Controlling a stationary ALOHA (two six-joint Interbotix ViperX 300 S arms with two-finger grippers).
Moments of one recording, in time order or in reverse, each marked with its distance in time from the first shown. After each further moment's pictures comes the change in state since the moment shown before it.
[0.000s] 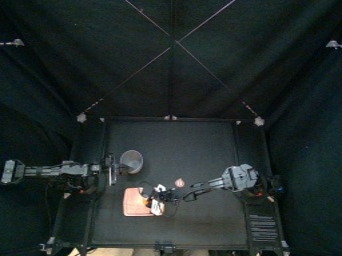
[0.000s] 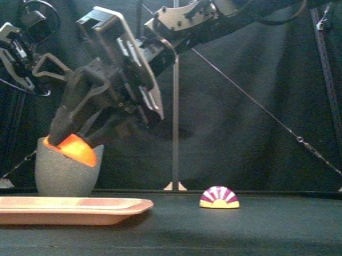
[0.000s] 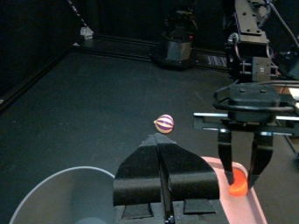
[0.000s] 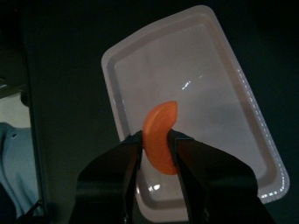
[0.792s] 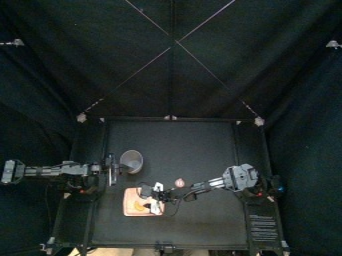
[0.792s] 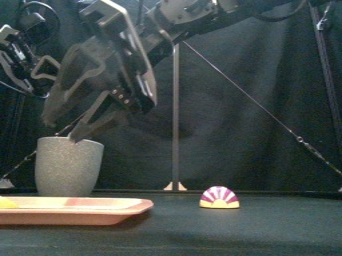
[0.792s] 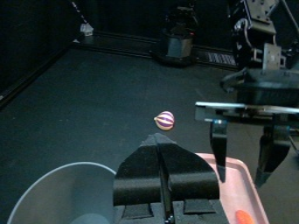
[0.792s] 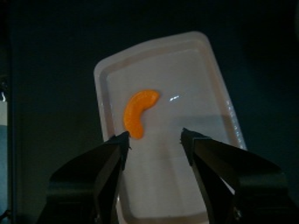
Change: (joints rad) left arm 0.002 0.000 0.005 0.000 0.000 -0.002; right arm -0.003 -0.104 0.084 -0.141 -0.064 0.005
